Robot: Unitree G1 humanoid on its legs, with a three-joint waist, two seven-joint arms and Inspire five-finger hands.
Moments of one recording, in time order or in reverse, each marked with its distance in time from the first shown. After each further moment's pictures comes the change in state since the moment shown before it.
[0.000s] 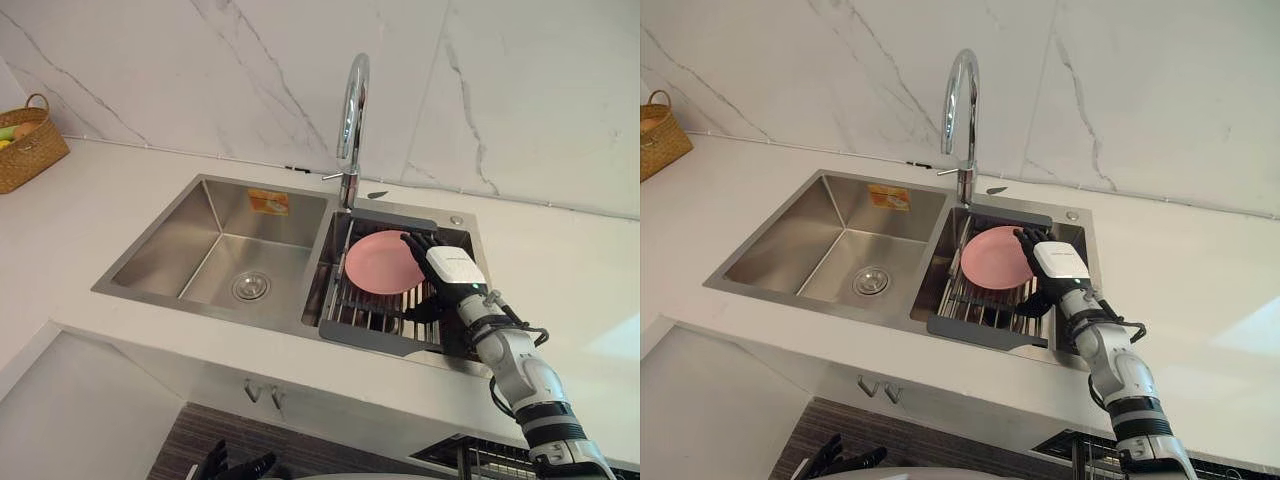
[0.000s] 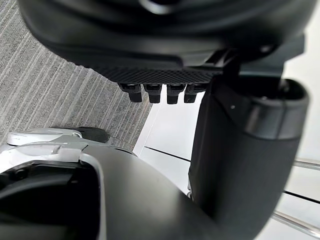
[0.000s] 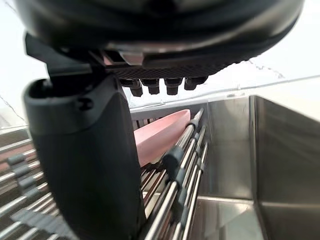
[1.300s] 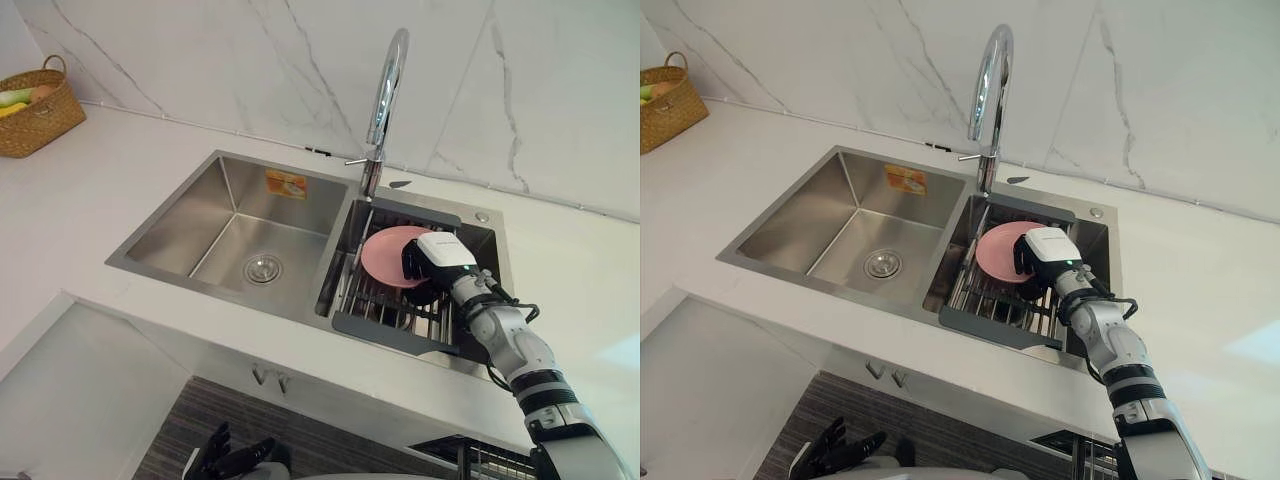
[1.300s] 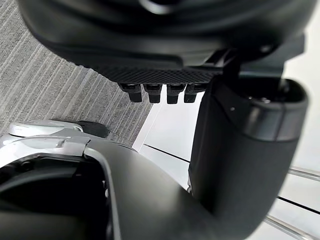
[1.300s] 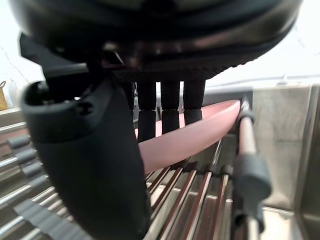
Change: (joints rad) left arm -0.001 0.009 -0.001 -0.073 -0.018 0.003 -0.036; right arm -0.140 -0.038 0.078 0.141 0.057 -0.040 -0.033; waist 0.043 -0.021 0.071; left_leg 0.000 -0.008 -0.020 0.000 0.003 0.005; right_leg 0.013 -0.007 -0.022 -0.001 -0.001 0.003
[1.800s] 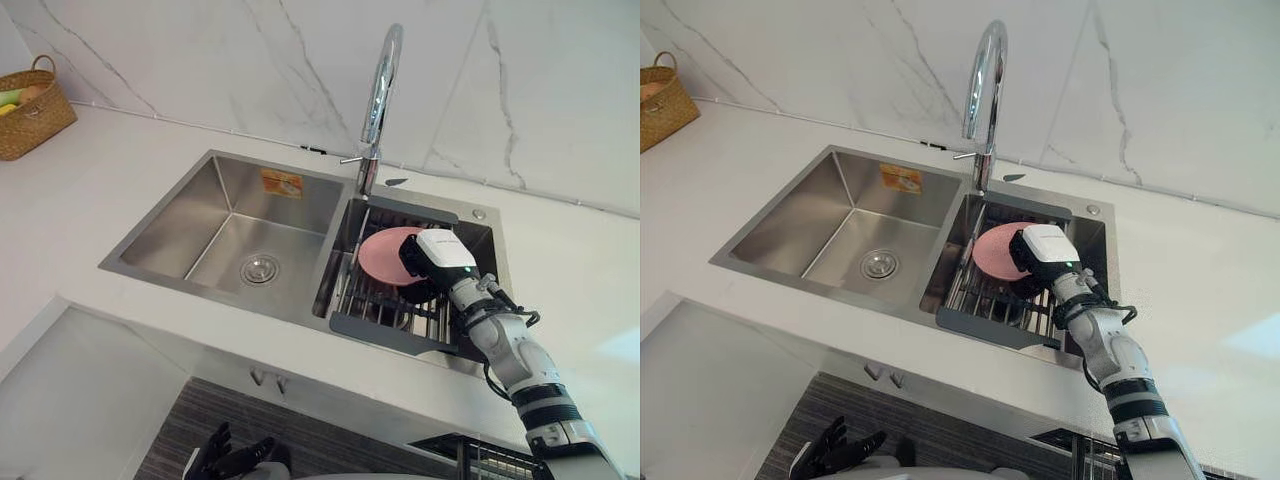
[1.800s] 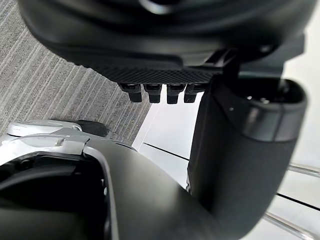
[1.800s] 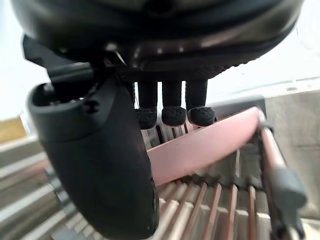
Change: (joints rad) left arm 0.002 -0.002 -0.001 0.004 0.000 -0.012 -0.002; right arm 0.111 0.020 -0.054 -0.226 0.084 -0.027 -0.002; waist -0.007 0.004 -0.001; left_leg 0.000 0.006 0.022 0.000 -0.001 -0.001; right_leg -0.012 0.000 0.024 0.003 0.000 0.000
